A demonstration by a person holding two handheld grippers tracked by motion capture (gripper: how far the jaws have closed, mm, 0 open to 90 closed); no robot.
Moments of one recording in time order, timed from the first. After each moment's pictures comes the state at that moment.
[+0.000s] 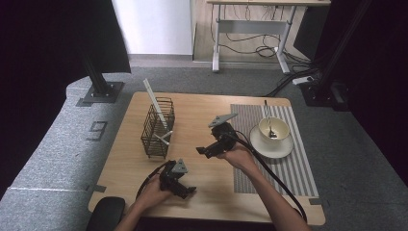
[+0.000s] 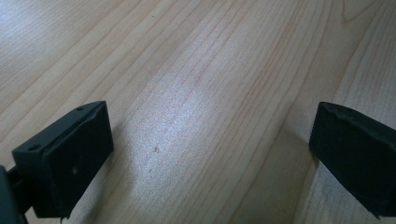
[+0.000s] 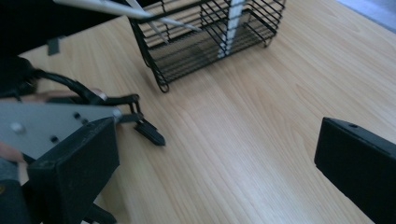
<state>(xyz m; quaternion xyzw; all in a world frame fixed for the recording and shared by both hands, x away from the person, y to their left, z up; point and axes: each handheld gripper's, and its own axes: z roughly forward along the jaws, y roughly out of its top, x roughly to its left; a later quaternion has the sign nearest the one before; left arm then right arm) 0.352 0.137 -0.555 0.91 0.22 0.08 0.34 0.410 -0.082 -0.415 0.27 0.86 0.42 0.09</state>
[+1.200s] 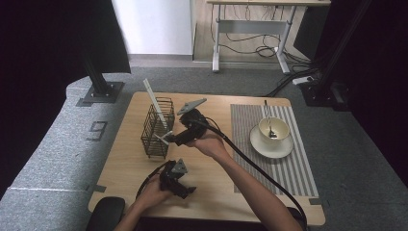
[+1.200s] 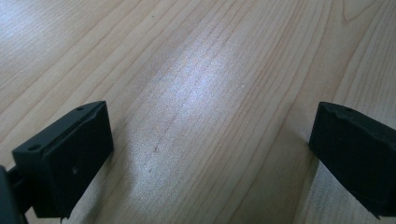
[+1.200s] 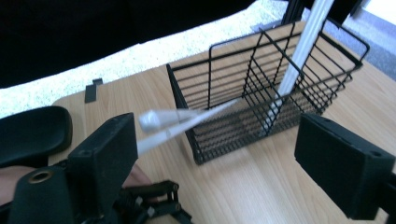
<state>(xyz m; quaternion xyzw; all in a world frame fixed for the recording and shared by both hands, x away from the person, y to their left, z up) 0.351 0.136 -0.556 0.91 0.23 0.08 0.34 0.426 0.004 -0.377 0.22 0.86 0.45 0.08</state>
